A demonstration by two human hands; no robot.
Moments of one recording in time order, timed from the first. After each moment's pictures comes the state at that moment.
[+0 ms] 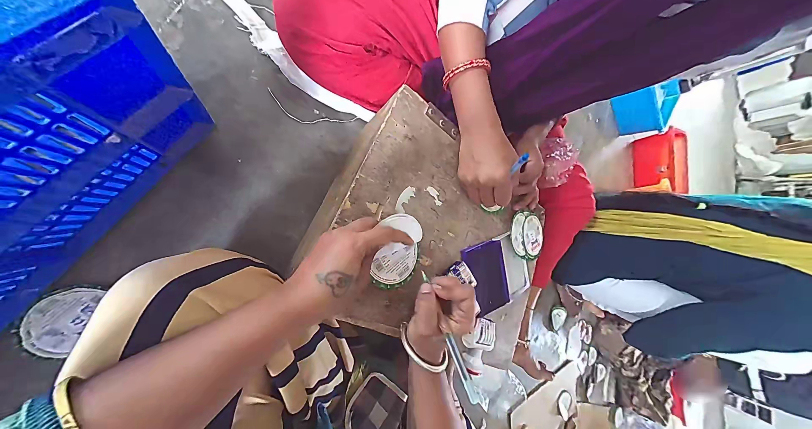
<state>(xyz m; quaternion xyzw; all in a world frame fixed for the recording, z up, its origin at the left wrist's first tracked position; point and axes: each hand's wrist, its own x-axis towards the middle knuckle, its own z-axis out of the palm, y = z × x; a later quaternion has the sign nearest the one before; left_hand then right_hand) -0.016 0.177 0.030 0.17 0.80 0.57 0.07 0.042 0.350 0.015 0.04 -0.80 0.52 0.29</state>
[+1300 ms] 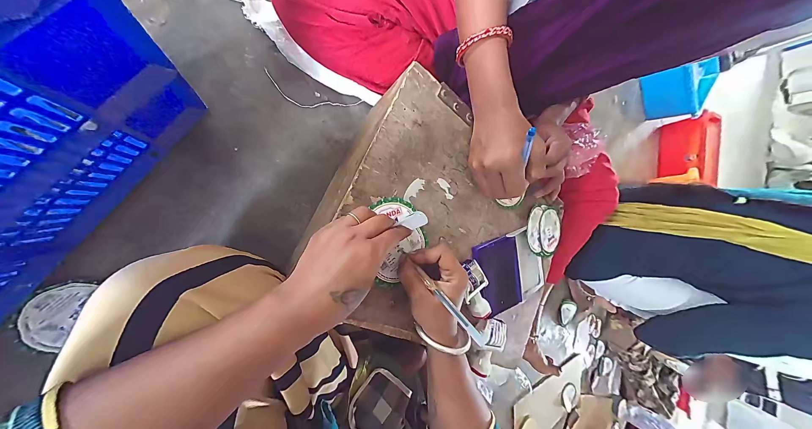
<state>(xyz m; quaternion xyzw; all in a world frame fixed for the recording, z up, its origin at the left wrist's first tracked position) -0.018 0.183 0.019 0.25 0.87 0.43 -0.05 0.016 0.347 0.027 -0.01 -0.84 0.53 0.09</state>
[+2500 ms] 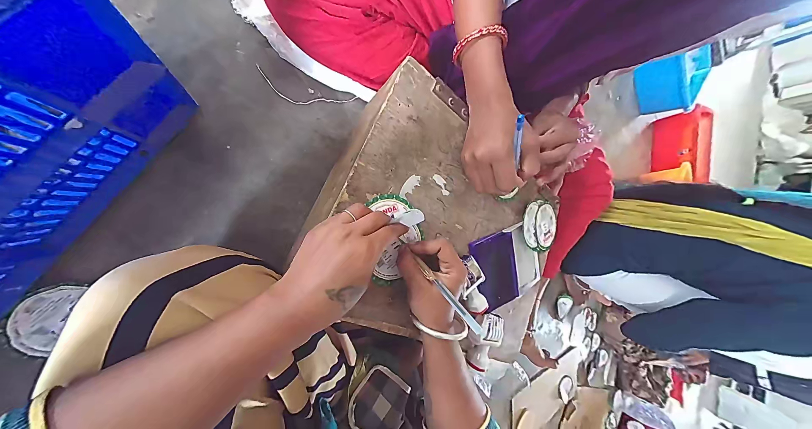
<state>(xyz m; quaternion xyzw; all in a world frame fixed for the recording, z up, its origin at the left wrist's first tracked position) -0.018 0.182 0.019 0.25 0.86 0.44 -0.04 0.014 0.345 0.021 -0.04 -0.84 0.52 0.13</state>
